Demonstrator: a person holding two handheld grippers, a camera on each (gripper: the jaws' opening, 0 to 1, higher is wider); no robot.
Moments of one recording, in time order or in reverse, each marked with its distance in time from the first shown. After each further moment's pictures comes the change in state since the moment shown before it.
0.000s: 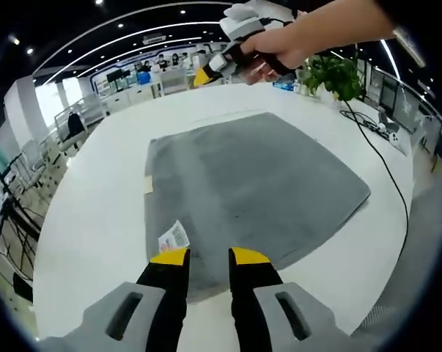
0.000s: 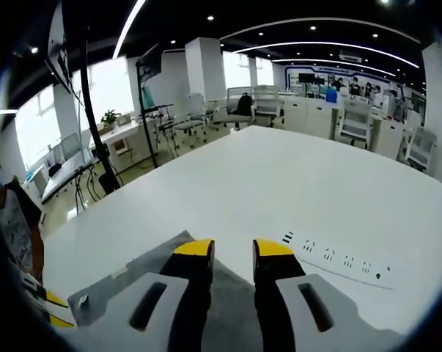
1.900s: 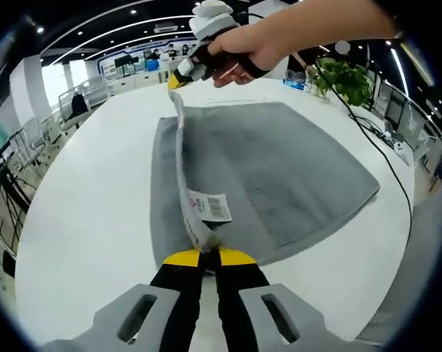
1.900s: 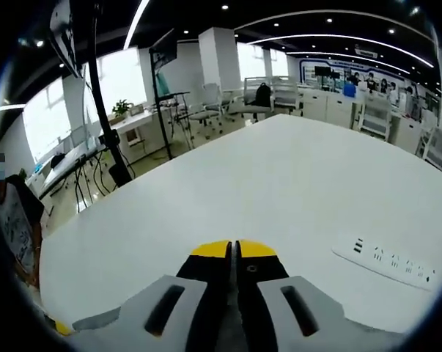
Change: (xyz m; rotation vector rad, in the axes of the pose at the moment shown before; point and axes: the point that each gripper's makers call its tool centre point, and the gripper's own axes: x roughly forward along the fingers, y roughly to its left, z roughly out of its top) left arm 0.012 0.025 -0.042 -0.115 0.050 -0.006; right arm 0.095 0.084 -0.009 -0.030 0.044 0.083
